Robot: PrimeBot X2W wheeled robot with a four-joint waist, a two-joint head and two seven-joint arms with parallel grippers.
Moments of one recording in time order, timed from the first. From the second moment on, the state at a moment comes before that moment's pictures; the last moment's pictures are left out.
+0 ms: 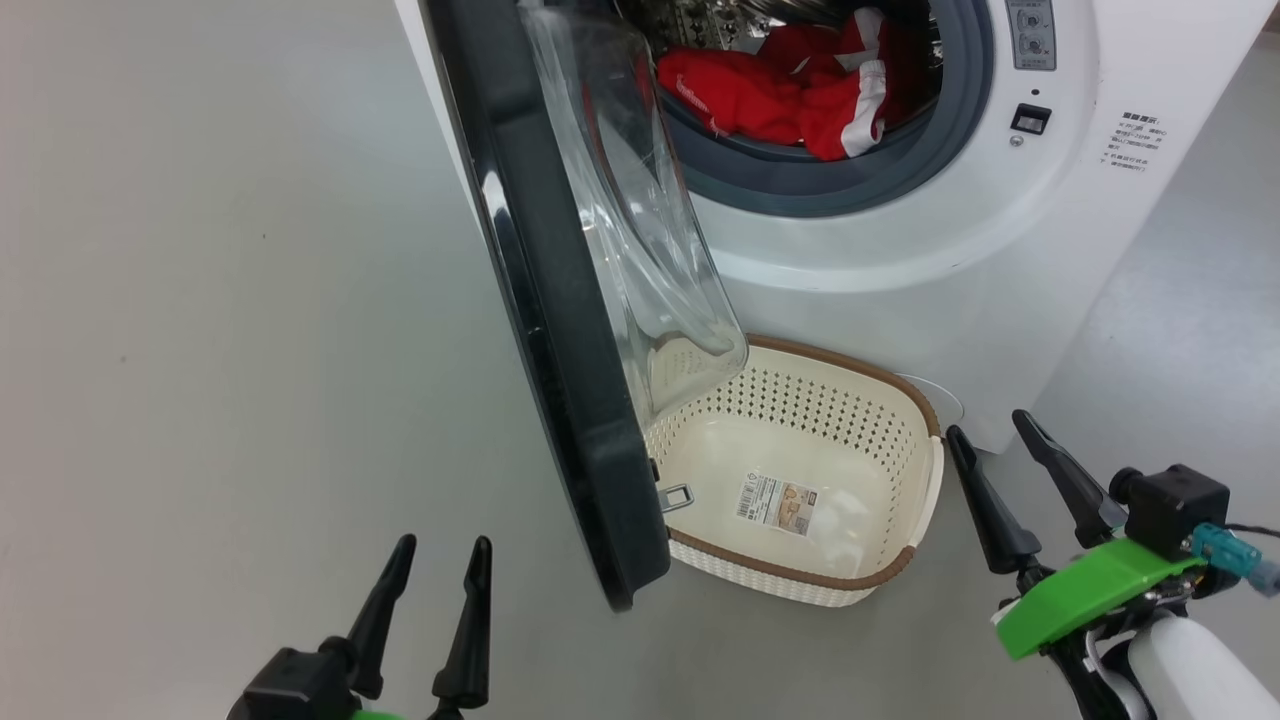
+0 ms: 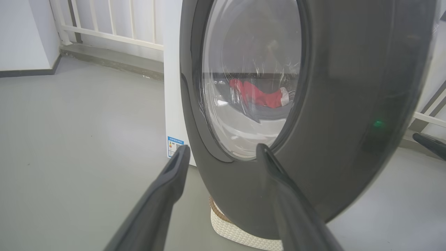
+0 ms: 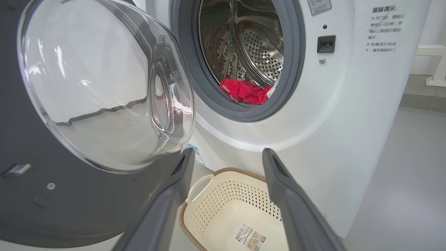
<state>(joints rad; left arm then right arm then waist) -0.04 0.04 -0.18 0.17 -0.33 -0.03 -0.25 -0.23 -0.27 0.26 0.40 0.59 0.12 -0.25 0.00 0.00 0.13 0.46</state>
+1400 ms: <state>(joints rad) -0.06 0.04 -0.12 0.08 -0.44 -0.04 -0.25 -0.02 -0.11 0.02 0.28 0.28 0.12 -0.26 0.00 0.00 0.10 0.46</state>
